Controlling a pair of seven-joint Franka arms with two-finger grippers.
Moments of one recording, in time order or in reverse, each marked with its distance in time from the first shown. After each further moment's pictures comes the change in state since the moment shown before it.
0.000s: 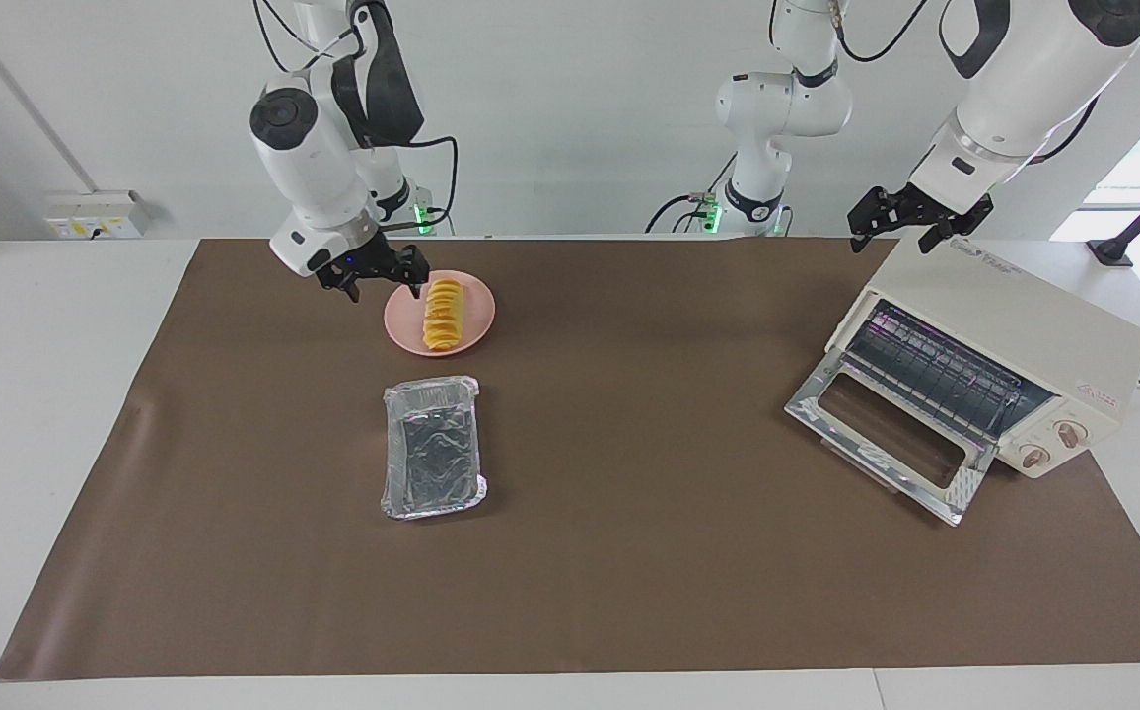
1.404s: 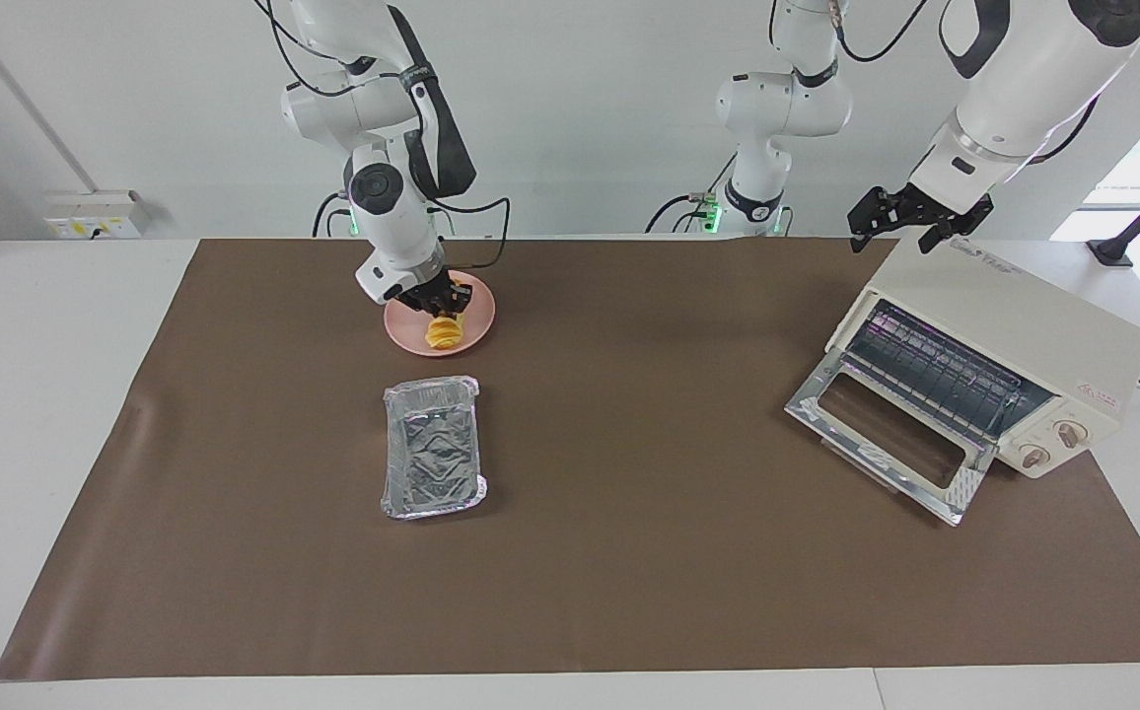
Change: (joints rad) left arm 0.000 0.000 0.000 0.000 0.000 0.000 0.000; right arm 0.141 0.024 -0.001 -0.285 0.064 0.283 0.178
